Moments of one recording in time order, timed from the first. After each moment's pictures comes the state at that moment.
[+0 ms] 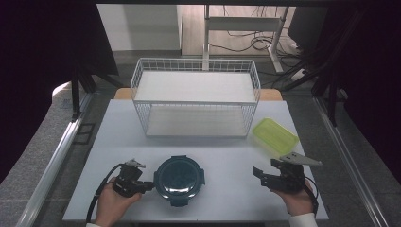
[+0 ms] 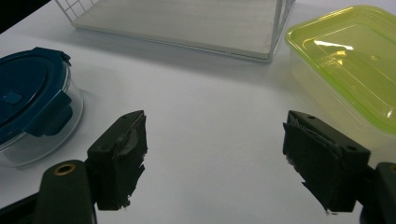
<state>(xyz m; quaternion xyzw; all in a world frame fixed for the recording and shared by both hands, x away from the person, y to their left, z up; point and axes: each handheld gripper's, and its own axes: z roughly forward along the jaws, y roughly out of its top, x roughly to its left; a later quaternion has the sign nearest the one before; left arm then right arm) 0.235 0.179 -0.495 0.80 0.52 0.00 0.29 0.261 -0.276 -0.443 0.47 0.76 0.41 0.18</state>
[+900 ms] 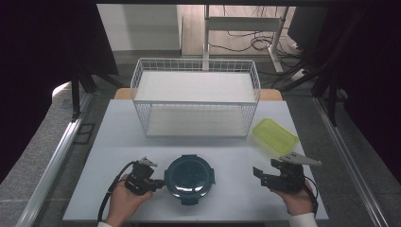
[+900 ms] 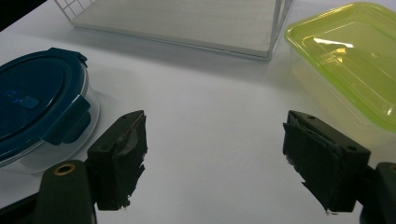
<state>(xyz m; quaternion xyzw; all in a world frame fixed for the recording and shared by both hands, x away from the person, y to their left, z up) 0.244 0.151 -0.494 0.82 0.49 0.01 0.29 0.262 -0.276 -0.445 0.47 0.76 0.41 0.17</state>
